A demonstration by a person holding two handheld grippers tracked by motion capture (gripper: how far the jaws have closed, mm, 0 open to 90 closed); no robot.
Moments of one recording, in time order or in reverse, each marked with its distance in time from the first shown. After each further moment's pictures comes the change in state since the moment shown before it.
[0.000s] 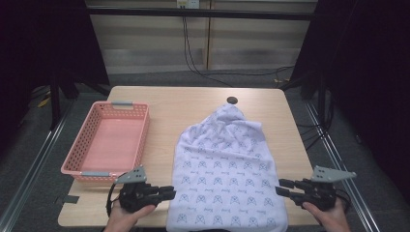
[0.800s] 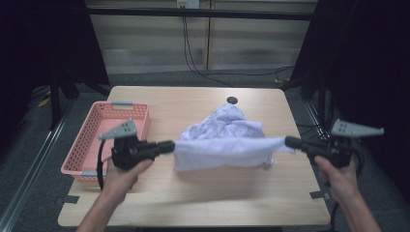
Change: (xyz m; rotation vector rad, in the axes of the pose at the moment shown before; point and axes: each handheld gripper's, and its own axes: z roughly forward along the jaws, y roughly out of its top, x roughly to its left) left arm -0.023 0.076 -0.036 -0.163 -0.002 0.079; right arm -0.009 0.090 -0.038 -0.193 0.004 -0.006
